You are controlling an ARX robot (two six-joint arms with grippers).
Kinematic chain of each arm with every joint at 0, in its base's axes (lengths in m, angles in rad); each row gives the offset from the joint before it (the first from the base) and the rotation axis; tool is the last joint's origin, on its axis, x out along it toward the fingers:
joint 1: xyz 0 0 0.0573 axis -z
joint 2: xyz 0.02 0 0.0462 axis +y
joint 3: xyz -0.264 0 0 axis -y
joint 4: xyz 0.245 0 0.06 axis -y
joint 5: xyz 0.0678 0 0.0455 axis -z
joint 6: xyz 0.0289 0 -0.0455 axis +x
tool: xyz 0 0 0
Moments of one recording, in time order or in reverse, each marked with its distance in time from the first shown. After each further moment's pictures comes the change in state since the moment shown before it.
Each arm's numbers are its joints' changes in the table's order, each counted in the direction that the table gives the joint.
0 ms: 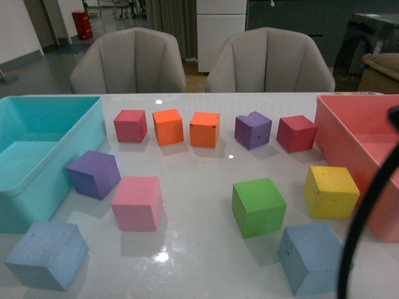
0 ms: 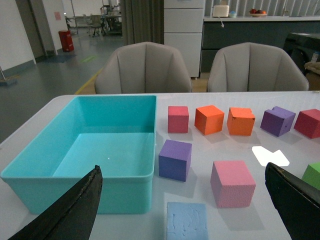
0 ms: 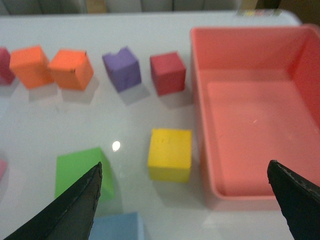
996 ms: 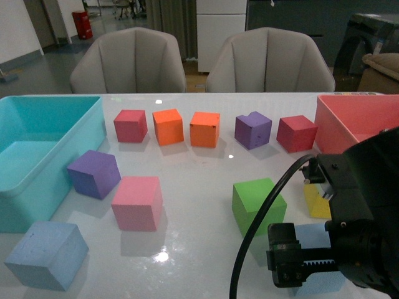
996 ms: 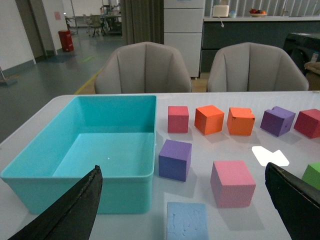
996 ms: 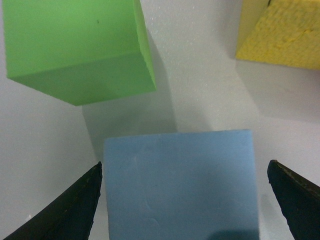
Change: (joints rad) left arm 0.000 0.000 0.000 0.000 0.000 0.000; right arm -0.127 0.609 0.148 -0.014 -0.101 0.162
